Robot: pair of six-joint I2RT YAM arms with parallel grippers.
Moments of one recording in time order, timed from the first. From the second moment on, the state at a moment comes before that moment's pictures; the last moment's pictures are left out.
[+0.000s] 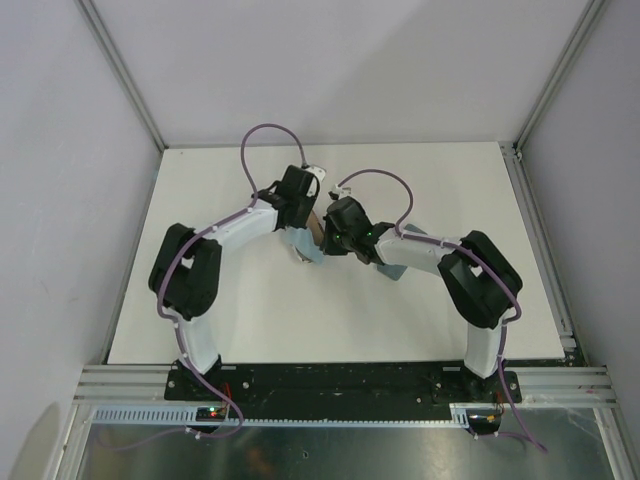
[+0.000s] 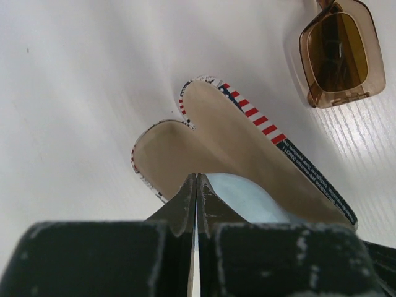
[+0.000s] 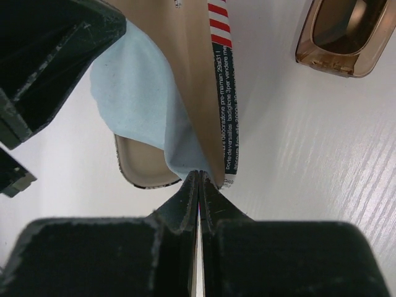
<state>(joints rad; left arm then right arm) -0.52 1.84 1.34 -0.37 -0.20 0.01 0.77 1.87 1.22 -0.06 0.04 0.63</state>
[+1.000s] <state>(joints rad) -0.52 2.04 1.53 -0.34 -0.19 0.07 0.72 1.91 1.23 -0.02 0.07 0.64</state>
